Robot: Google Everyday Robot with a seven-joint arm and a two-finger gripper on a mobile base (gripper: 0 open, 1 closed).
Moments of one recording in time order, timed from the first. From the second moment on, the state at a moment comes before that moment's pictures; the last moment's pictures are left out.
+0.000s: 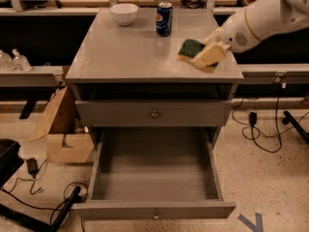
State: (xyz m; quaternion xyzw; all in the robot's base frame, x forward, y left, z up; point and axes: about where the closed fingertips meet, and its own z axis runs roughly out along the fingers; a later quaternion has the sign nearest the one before) arm 0.643 -0.144 0.923 -0.51 0.77 0.15 0.35
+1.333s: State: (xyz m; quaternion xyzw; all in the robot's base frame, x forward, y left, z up) arm 0.782 -0.058 0.926 -0.44 0.80 0.07 0.41
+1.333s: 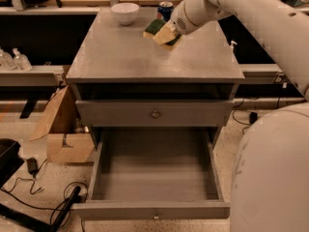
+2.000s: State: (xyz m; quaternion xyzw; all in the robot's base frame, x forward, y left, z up) arm 0.780 -0.054 0.923 -0.44 0.79 0.08 0.41
